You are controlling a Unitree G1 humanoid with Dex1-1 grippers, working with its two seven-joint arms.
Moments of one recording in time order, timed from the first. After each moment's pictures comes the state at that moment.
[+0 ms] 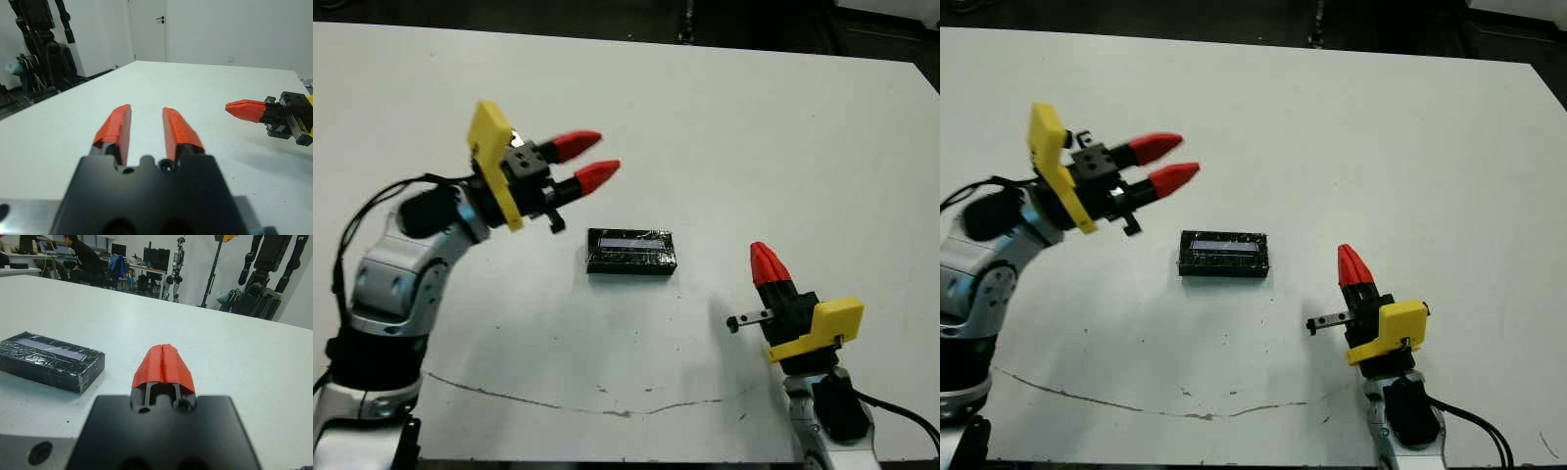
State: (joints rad) left arm -0.48 0.43 -0.05 -0.19 -0.42 0.43 -0.75; right arm 0.26 -0.14 0.05 -0.35 0.06 -0.12 0.17
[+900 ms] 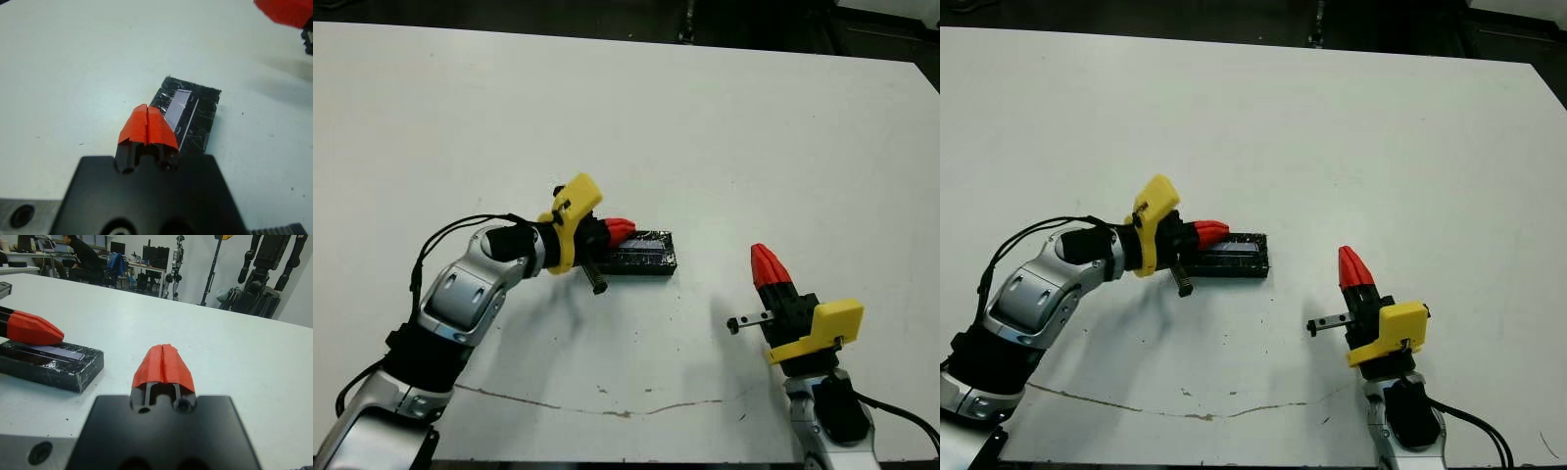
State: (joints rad) left arm -0.49 0.42 -0.32 -0.04 -0.20 0.54 -0.72; right arm 0.27 -0.13 0.05 -0.35 0.05 -0.12 0.17
